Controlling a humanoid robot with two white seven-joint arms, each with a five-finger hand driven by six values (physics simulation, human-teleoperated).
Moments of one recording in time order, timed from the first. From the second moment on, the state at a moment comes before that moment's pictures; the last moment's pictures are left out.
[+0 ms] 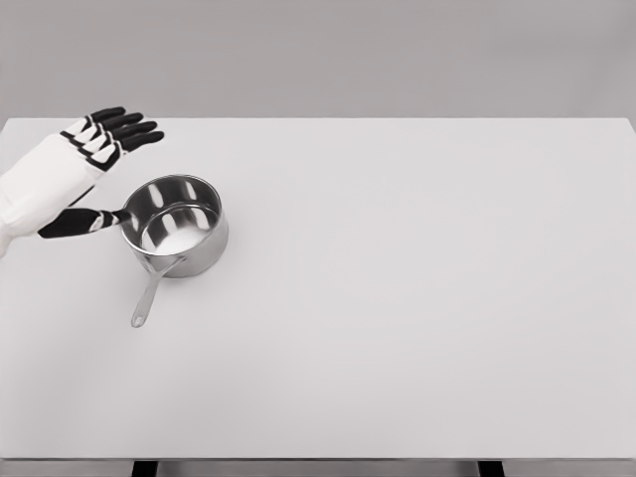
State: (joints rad) left arm -0.08 0.71 0.01 -1.79 -0.44 -0.61 -0.16; right arm 0.01 0.00 -0.30 0.05 0.25 -0.01 0.09
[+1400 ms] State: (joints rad) left arm -0.05 1.39 -0.29 -1.80 0.49 -0.61 -0.49; right arm 0.01 0.00 -0.30 0.05 0.25 -0.01 0.09
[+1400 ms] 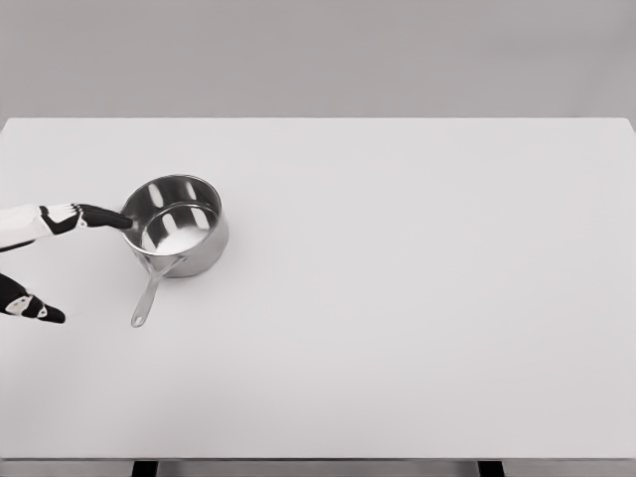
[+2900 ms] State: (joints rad) left arm 0.13 1.54 -0.37 -1.78 0.66 -0.61 -0.49; right arm 0.01 0.00 -0.30 0.05 0.25 -0.01 0.09
